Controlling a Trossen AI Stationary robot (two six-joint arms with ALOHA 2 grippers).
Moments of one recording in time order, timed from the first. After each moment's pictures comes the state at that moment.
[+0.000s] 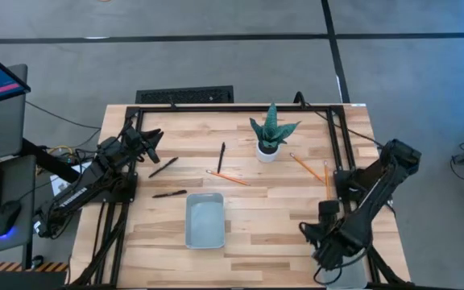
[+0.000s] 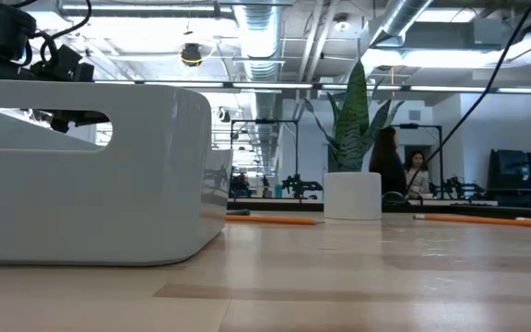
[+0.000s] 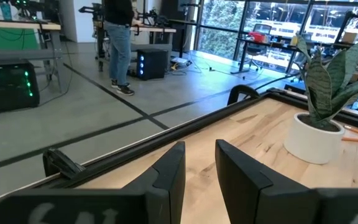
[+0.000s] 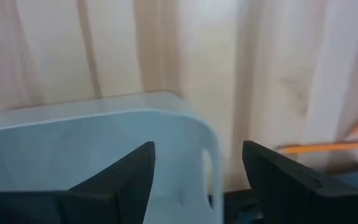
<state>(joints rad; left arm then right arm) 0.74 0.02 0.05 -0.10 -0.01 -0.13 0.92 1.63 1.20 -1.27 0.03 0.91</state>
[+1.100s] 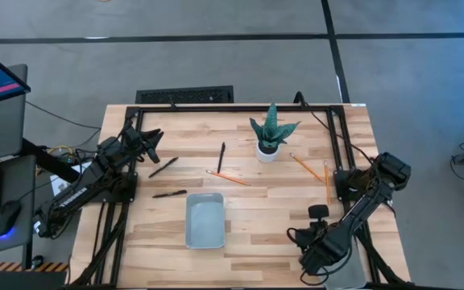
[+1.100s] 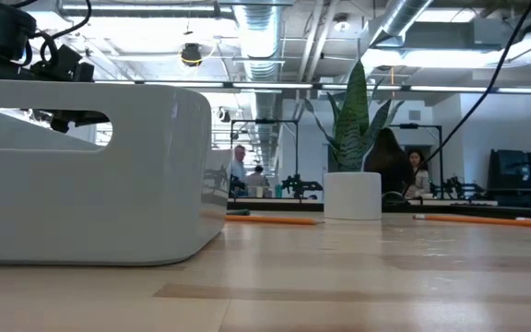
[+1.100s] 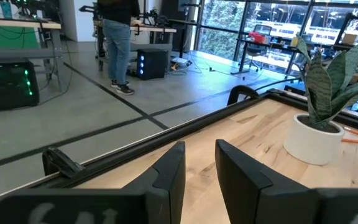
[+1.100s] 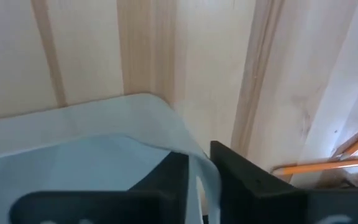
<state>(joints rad) 0.74 0.02 0.05 -0.10 -0.01 -0.14 0.89 1.79 1.20 -1.23 0.01 0.80</state>
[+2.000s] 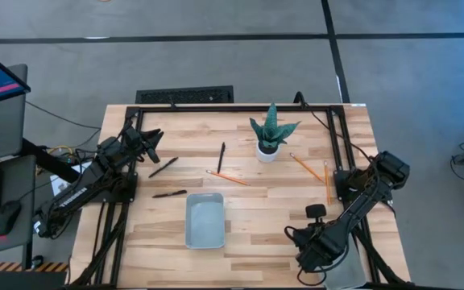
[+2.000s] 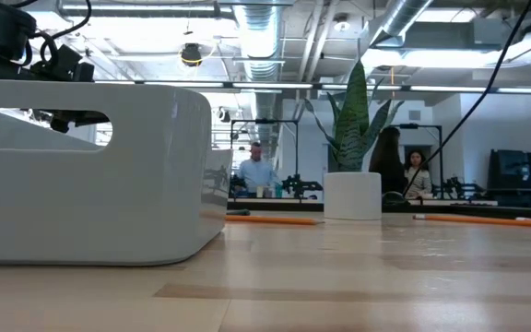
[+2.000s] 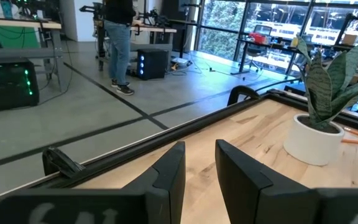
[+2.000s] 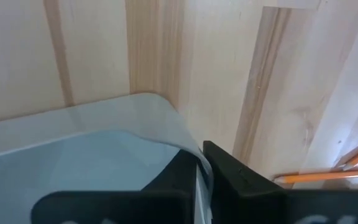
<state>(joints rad) 0.74 0.02 0.05 -0.10 -0.01 -0.14 0.84 1.78 1.20 -1.22 0.03 0.75</state>
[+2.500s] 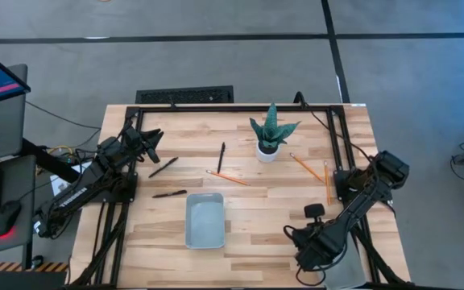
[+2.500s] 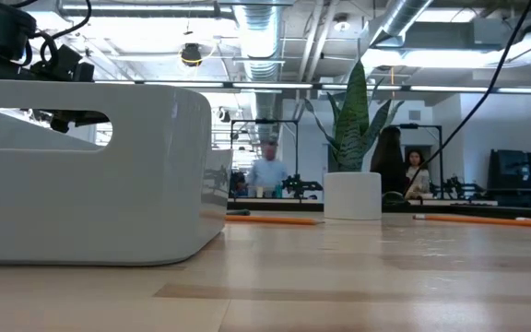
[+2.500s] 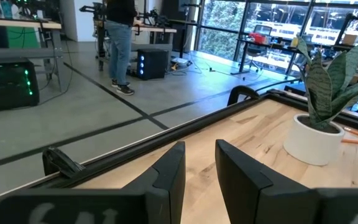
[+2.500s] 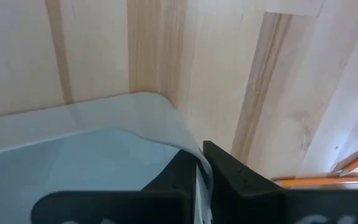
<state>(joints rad) 0.74 0.02 0.05 -0.10 -0.02 -0.14 0.82 1.78 1.20 -1.21 0.03 0.70</state>
